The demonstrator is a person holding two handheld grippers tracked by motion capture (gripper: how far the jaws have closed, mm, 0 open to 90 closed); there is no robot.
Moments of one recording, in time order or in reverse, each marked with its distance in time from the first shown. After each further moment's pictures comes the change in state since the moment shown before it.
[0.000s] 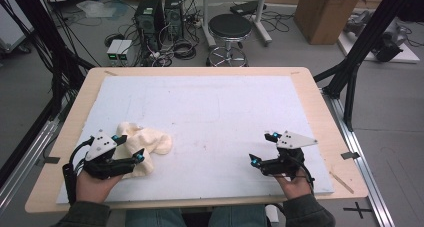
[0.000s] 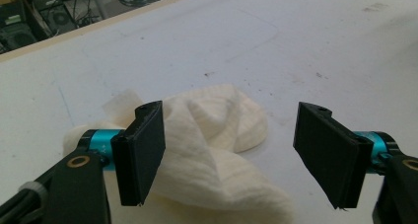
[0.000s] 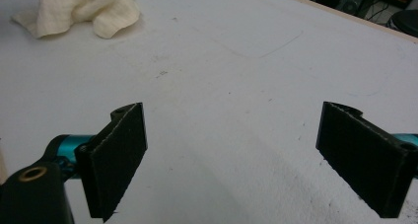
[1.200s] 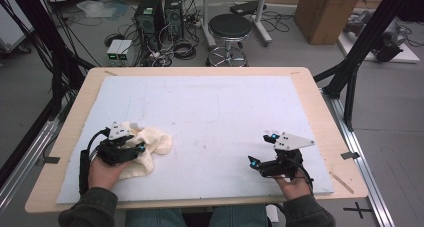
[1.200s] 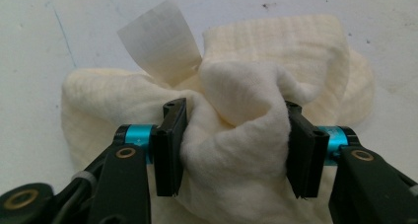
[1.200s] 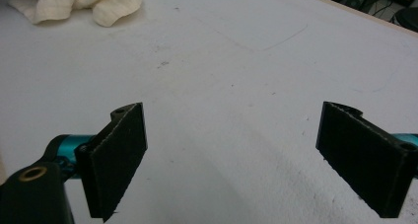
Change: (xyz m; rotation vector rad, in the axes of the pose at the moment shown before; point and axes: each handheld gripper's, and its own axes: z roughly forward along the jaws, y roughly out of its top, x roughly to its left) left arm 0.030 -0.023 0.064 0.252 0.055 -0.049; right arm 0.003 -0.003 0.003 0.026 0.003 -0.018
